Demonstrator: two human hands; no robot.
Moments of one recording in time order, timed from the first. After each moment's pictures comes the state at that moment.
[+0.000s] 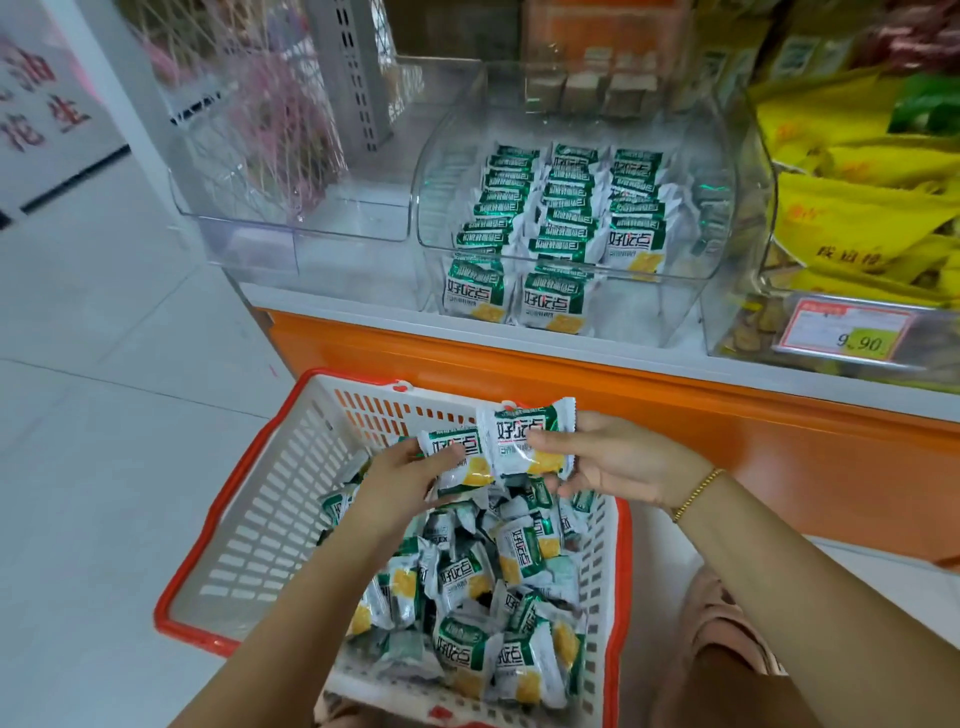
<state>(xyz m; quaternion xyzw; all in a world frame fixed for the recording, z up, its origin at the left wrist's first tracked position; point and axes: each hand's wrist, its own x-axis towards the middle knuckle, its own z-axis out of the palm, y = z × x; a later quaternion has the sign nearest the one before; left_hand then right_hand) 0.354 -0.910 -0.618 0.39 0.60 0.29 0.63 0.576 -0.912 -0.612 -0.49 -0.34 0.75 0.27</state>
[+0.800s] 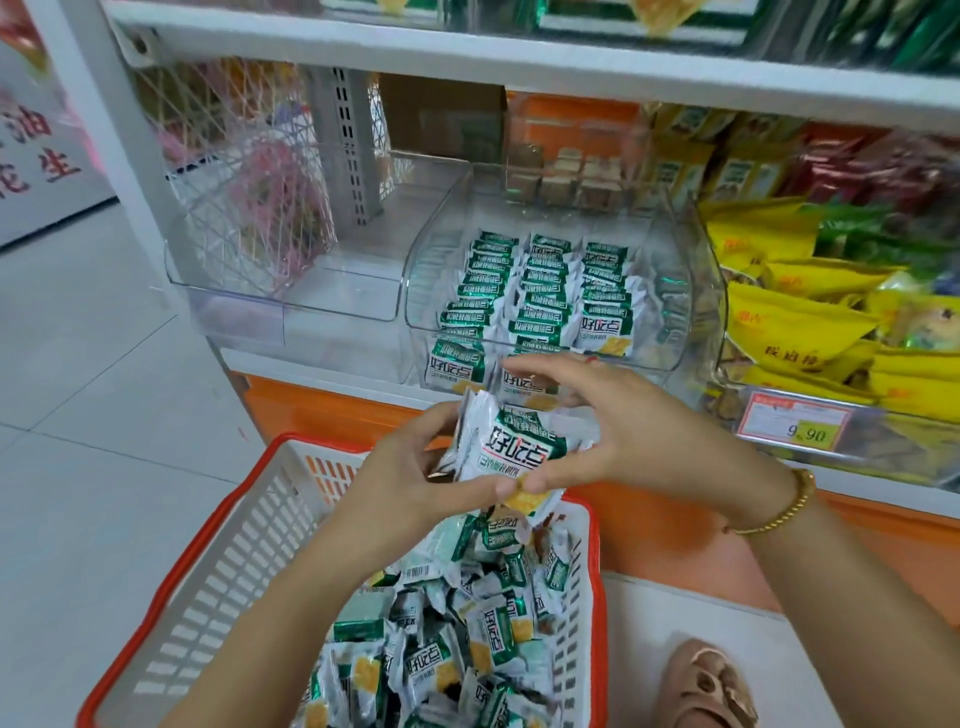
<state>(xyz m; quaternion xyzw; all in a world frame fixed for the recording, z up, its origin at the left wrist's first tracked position) 0.372 -0.890 -0.540 0.65 0.40 0.33 0.55 0.581 -0.906 -0.480 -0.56 -0.78 0.25 0.15</state>
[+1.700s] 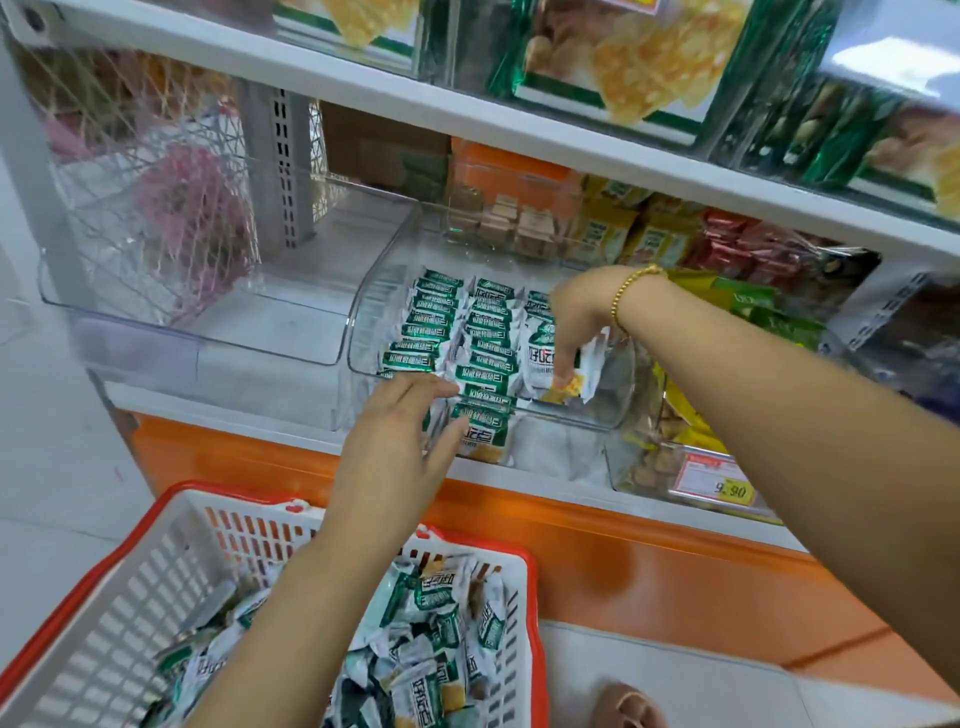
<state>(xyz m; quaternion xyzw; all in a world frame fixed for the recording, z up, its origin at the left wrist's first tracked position) 0.418 -0.833 -0.537 0.78 0.45 0.41 0.17 0.605 -0.763 -0.404 -0.71 -0.62 0.05 -0.33</state>
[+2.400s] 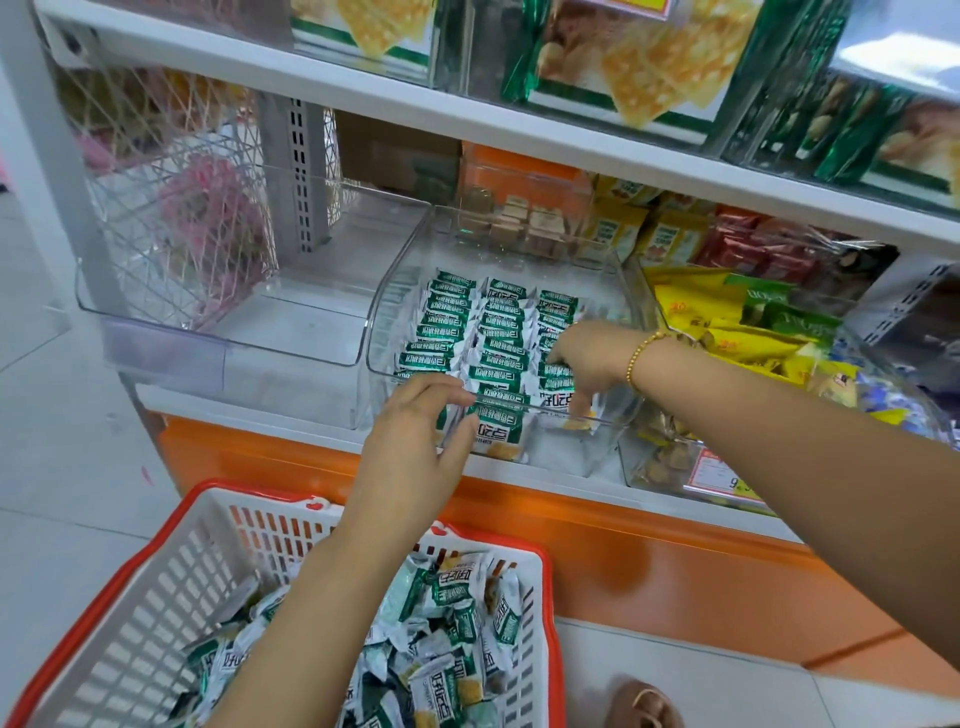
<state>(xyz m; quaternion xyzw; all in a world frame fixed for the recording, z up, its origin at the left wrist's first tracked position) 0.414 -0.831 -0.540 0.77 0.43 0.42 0.22 0.617 -0.777 -0.455 -0.67 -0.67 0.00 -0.31</state>
